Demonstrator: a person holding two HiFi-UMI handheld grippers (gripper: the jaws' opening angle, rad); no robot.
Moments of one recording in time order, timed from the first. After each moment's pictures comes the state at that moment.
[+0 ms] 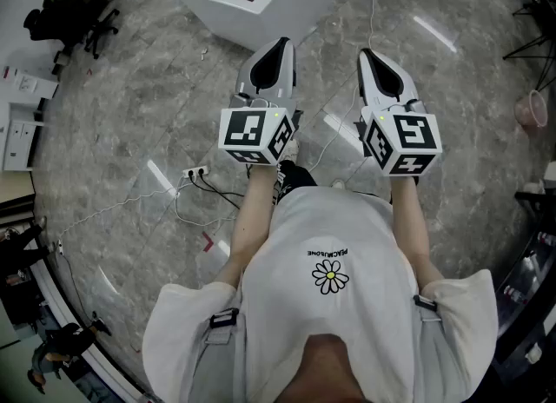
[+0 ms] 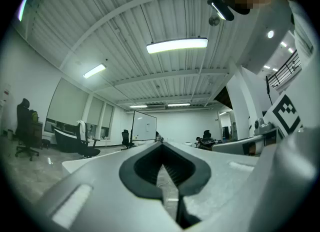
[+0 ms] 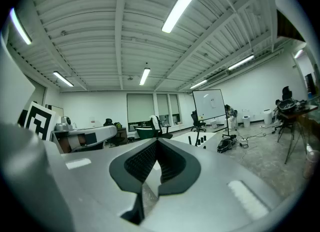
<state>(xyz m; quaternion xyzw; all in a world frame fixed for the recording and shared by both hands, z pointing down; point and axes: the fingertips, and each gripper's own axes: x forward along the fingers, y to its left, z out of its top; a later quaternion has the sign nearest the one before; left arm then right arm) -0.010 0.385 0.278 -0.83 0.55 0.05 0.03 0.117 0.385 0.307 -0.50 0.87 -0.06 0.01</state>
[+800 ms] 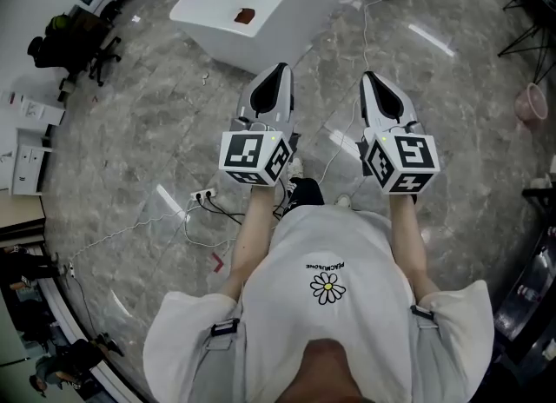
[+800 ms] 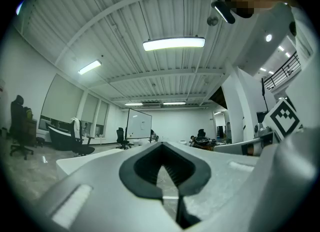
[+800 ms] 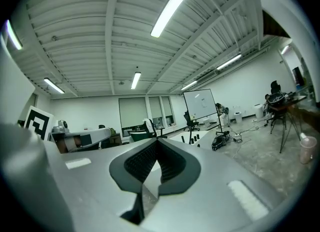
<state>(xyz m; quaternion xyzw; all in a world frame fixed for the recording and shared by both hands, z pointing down) 0.015 0.396 0.281 -0.85 0.53 0.04 0.01 0.156 0.399 0.315 -0.52 0.85 -0.09 0.04</state>
